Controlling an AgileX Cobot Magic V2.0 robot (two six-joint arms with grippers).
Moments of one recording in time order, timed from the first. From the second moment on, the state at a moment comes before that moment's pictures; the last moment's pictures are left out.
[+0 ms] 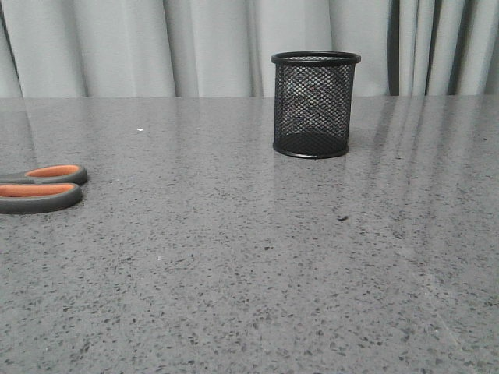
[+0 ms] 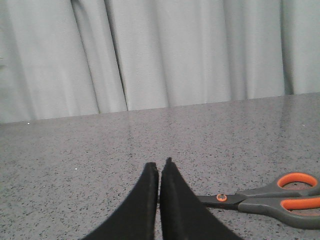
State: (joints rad) left arm -0.01 -0.01 0.00 -0.05 0.02 0.12; right arm 0.02 -0.01 0.01 0.11 0.08 -0.19
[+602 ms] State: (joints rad) left arm -0.01 -0.01 0.00 -0.37 0.02 0.12; right arm 0.02 -0.01 0.01 0.50 0.01 -0.19
